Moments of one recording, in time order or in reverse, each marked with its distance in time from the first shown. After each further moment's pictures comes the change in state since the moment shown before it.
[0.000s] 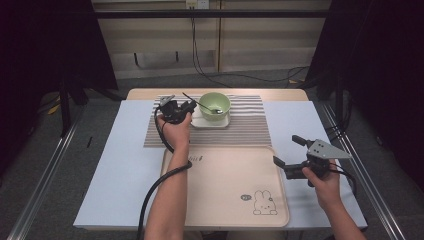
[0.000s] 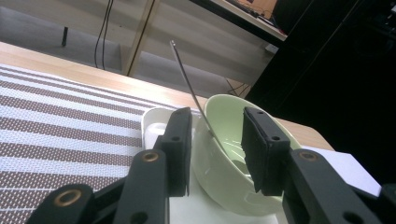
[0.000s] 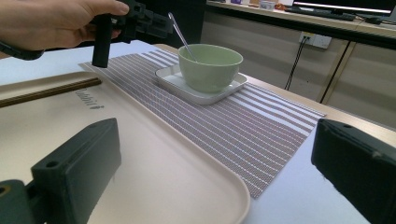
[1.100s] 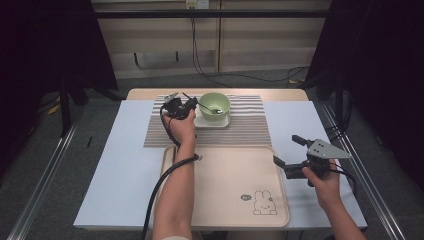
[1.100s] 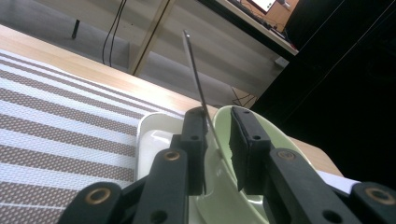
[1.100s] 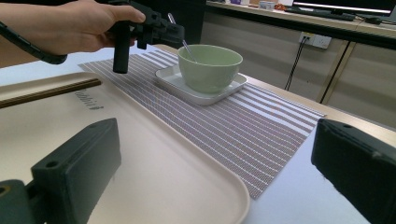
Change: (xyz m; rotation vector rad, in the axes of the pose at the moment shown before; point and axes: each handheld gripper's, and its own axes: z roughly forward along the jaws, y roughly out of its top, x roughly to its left) left arm -0.001 -0.004 0.027 -0.023 0.034 -0.087; right arm -0.001 0.000 0.000 0.001 0.008 -0.001
